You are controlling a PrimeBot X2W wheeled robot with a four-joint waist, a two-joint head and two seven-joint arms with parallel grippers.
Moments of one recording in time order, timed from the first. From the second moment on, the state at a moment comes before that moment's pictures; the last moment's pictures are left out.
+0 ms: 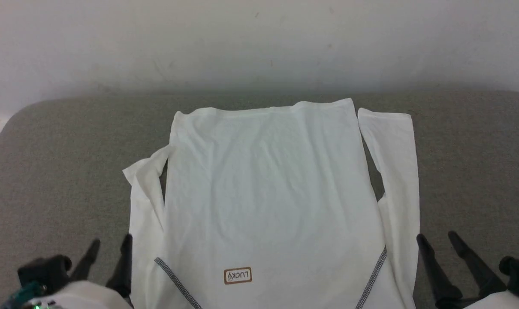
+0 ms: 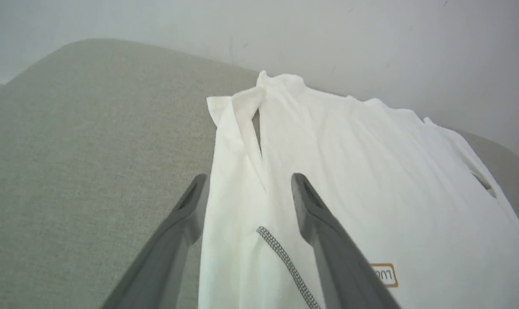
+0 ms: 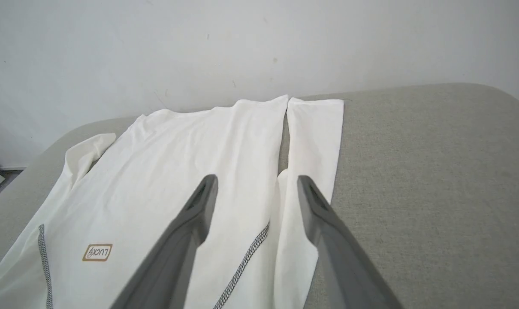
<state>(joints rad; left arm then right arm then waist) 0.25 0.42 -0.15 -0.22 -0.63 0.23 0.09 0.34 -0.08 -0.04 -0.38 0.33 0.13 0.23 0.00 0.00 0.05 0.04</state>
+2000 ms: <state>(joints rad) -0.19 0.79 0.10 0.16 -0.74 0.24 0.31 0.20 -0.07 -0.08 -0.32 0.34 0.13 0.17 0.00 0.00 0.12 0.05</state>
